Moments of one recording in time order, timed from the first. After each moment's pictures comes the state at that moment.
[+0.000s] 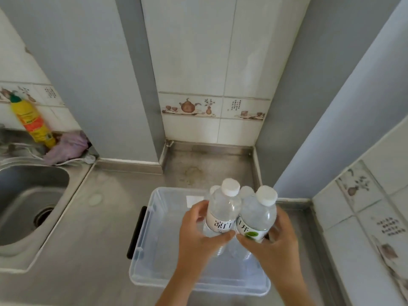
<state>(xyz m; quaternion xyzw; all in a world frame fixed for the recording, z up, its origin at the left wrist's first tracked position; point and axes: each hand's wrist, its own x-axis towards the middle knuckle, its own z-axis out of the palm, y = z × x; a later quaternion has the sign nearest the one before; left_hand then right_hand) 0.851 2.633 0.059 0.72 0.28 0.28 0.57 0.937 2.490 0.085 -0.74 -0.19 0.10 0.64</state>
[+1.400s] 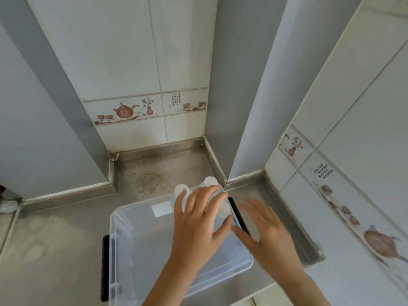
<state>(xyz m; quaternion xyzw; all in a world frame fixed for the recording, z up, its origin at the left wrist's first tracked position) 0.883 2.636 0.086 0.93 -0.04 0.29 0.22 0.909 2.463 0.103 -0.93 -0.23 -0.05 0.27</state>
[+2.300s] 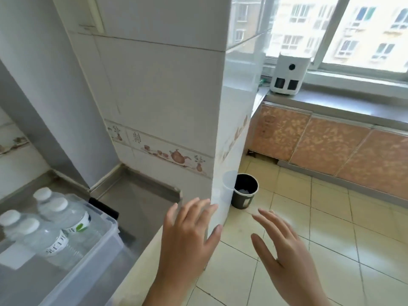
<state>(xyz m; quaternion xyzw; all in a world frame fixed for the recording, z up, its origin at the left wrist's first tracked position) 0.724 2.405 0.131 0.88 -0.37 0.18 0.24 0.599 2.243 0.140 -0.93 0.17 -0.22 0.24</state>
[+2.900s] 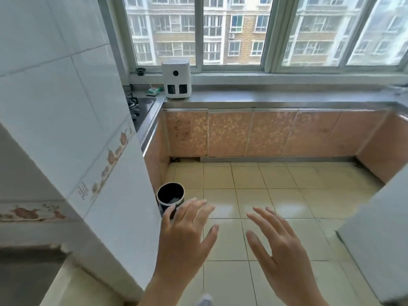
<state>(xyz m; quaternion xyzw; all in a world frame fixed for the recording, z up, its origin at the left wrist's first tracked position) 0.613 2.187 0.148 0.77 -0.56 0.13 0.28 0.435 2.102 0.158 -0.86 0.38 -0.30 0.19</state>
